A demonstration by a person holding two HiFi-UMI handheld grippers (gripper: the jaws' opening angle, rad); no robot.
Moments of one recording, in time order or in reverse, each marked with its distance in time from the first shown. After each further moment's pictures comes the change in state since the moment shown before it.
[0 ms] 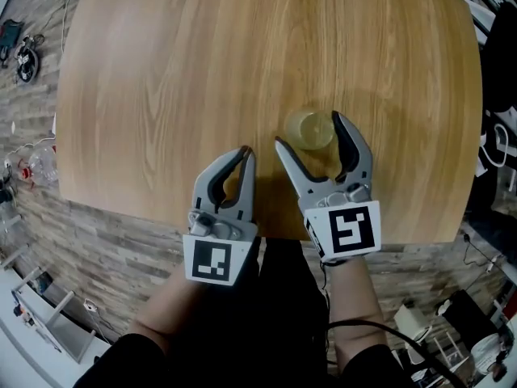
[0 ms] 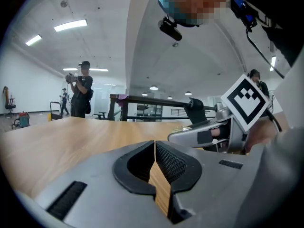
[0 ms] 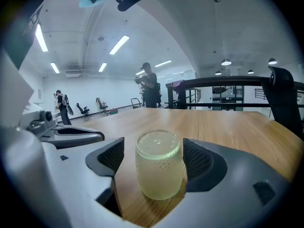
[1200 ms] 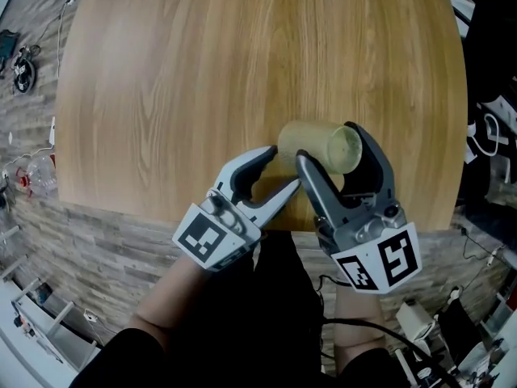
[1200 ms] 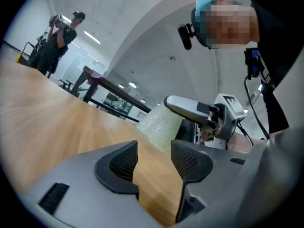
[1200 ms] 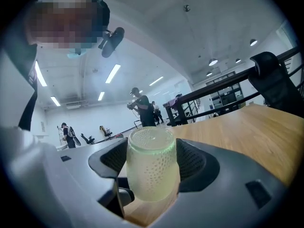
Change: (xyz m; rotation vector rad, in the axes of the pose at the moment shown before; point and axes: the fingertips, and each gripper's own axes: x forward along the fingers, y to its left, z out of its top) left arm 0.002 -0.085 0.021 -0.306 -0.029 -0.503; right arm -0.083 -0.010 0.075 0.235 -0.223 0.067
